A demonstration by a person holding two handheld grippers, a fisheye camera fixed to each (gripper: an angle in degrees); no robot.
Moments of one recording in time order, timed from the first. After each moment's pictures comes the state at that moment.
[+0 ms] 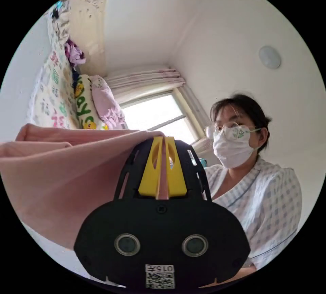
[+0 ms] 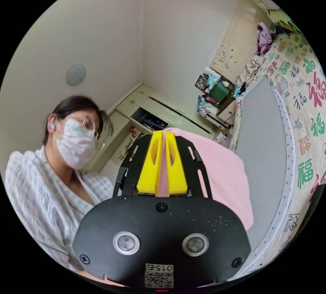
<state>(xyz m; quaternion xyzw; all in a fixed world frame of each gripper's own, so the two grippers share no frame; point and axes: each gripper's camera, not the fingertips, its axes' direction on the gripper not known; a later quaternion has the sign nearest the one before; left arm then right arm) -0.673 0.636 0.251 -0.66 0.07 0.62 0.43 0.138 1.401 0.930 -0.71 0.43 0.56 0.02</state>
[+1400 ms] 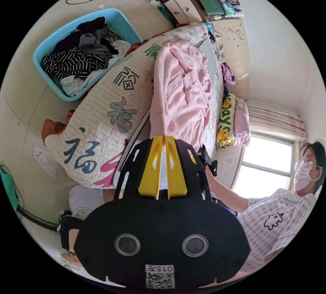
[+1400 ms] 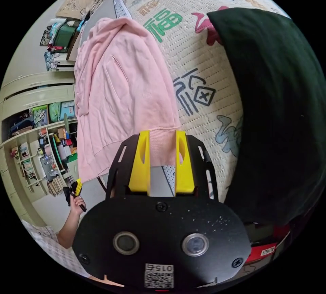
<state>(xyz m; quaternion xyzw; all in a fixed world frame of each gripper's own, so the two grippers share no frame) -0.627 0.100 0.295 -0.23 -0.32 0.69 0.60 0.131 0.944 0.525 -0.71 0.42 0.19 -0.53</state>
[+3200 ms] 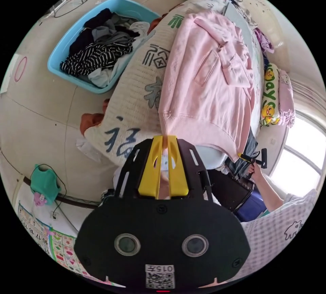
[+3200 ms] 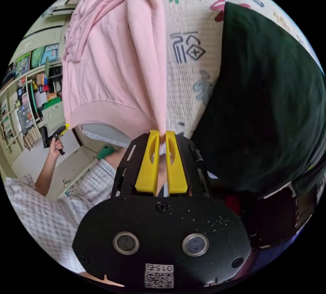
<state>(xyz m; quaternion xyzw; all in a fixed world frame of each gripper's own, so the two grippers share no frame) -0.680 0.236 0.342 -0.17 -0.52 0.69 0.47 0.112 0.850 0.475 -0.65 0.23 0.24 -0.69</state>
